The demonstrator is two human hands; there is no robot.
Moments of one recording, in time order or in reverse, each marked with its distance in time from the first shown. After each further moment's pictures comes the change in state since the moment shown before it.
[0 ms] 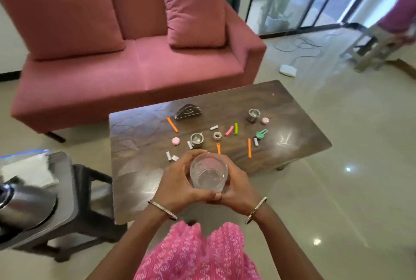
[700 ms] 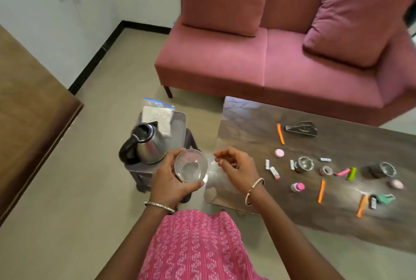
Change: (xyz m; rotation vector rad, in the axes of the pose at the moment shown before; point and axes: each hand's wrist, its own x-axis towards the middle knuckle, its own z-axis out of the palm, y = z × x) left_hand -0.131 -0.158 -0.255 0.097 0.741 -0.378; right_hand 0.146 -0.078 0.305 -0.081 -0.353 0.058
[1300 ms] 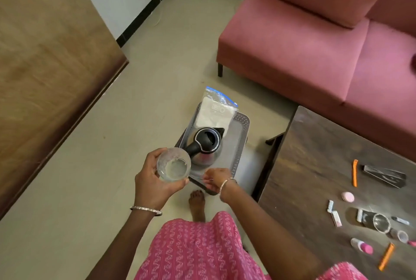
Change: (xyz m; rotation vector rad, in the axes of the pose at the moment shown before) left_hand 0.107 -0.169 -0.178 0.010 0.279 -0.321; right_hand 0.177 0.023 0.301 0.286 -0.258 0.935
